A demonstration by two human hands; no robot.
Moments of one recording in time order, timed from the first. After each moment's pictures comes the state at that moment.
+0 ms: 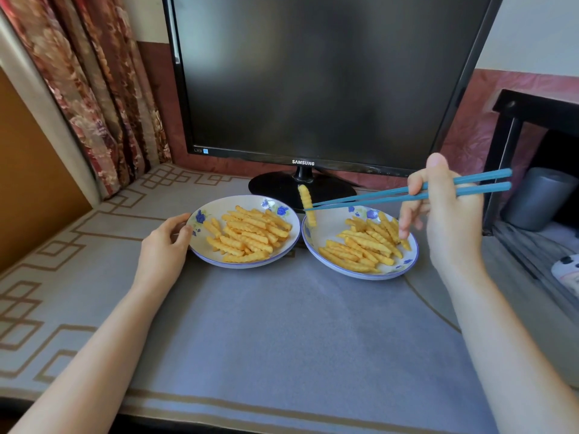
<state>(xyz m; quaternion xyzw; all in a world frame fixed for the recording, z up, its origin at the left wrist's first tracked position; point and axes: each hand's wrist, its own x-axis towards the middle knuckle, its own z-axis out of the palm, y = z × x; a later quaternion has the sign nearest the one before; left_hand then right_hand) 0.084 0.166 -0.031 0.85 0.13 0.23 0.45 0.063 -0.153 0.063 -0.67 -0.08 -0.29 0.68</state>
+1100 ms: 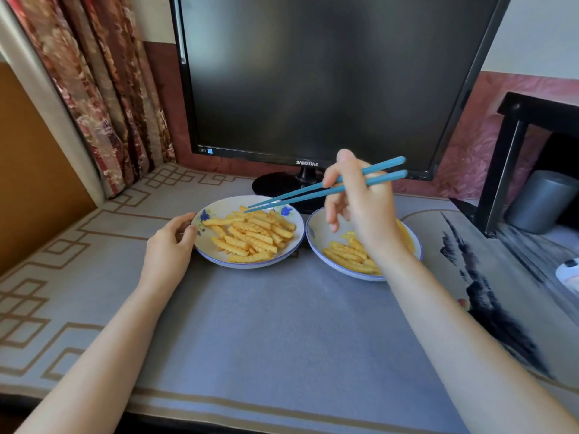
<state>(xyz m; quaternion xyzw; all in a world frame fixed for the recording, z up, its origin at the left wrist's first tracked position) 0.083 0.164 -0.029 0.84 0.13 0.23 0.46 0.087 -0.082 0.061 -0.68 -0.18 -0.16 0.69</state>
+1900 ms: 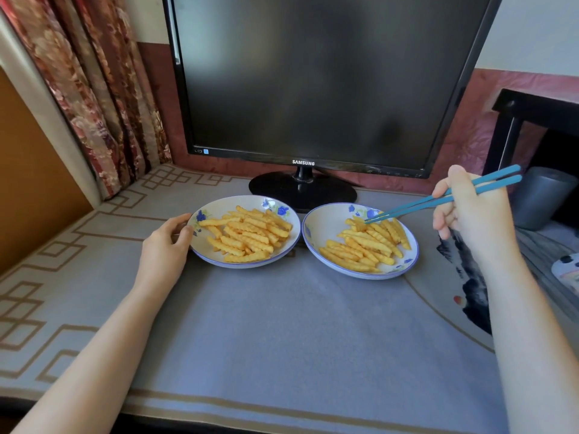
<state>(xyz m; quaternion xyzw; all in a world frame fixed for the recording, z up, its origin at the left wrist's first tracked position) 0.083 0.165 -0.030 0.85 0.13 0.23 0.46 0.093 -0.214 0.056 -0.77 -0.01 -0.28 0.57</state>
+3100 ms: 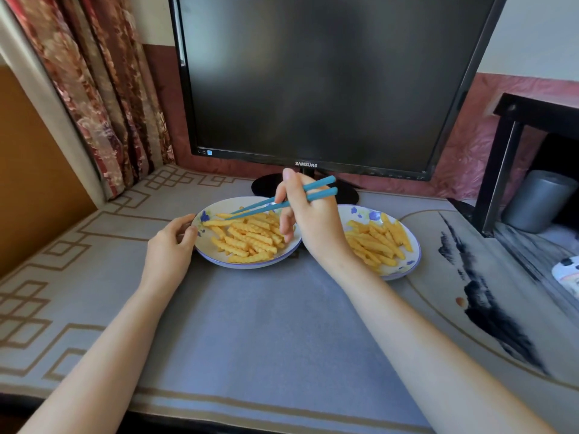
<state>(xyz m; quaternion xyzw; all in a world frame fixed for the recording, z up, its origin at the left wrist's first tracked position) 0.084 0.164 -0.030 0.84 0.13 0.24 0.47 0.091 -0.037 0.035 -0.72 -0.21 -0.13 0.65</state>
